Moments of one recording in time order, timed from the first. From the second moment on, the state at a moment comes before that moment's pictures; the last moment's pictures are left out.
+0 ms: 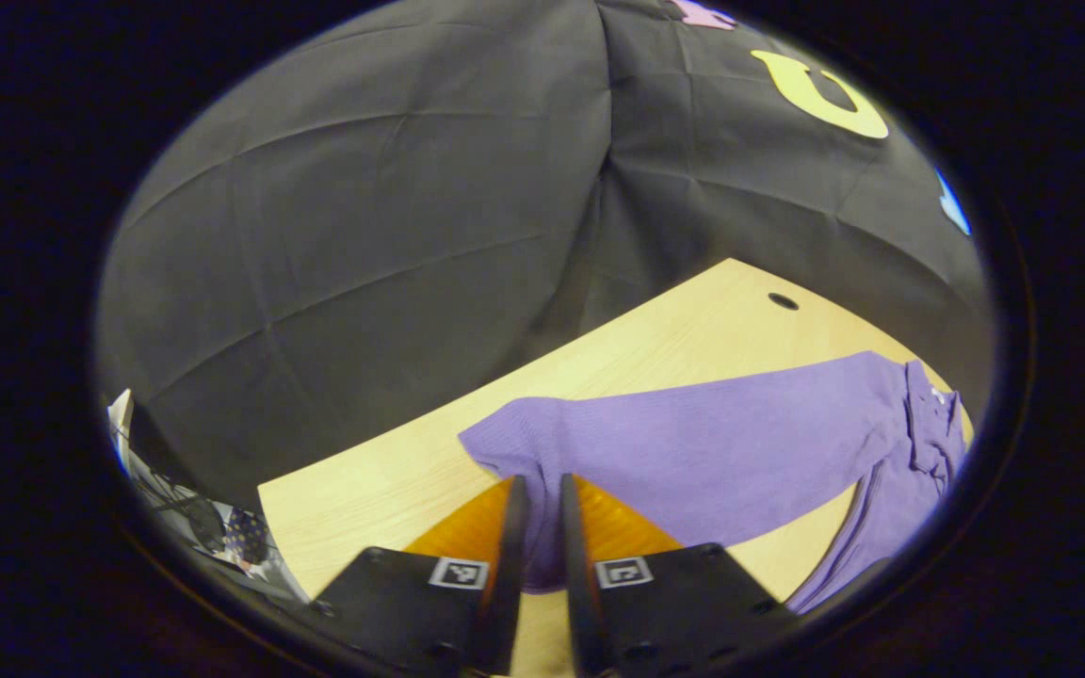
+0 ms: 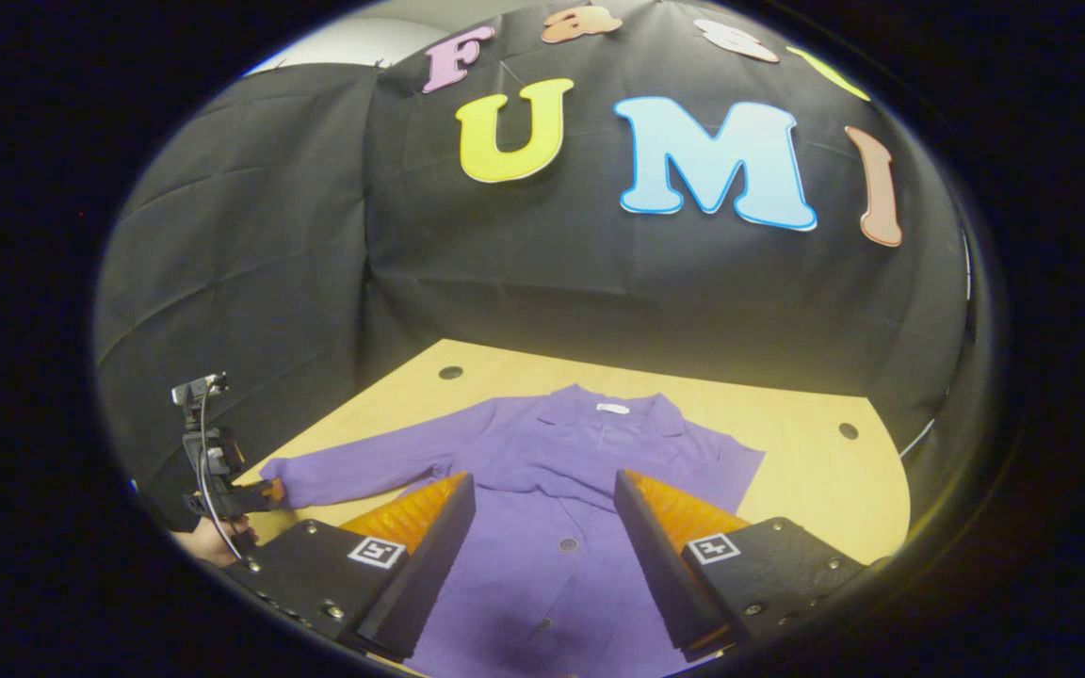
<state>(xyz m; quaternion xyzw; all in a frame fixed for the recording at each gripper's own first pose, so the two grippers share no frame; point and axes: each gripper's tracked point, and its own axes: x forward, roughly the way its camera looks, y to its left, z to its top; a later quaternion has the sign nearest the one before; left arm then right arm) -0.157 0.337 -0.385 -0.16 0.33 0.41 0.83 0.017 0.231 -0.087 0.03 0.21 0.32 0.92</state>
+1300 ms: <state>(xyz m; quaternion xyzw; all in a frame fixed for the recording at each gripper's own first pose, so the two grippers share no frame) 0.135 0.069 -0.208 -0.15 0.21 0.09 0.96 0.021 0.068 -0.138 0.09 0.24 0.17 0.95</state>
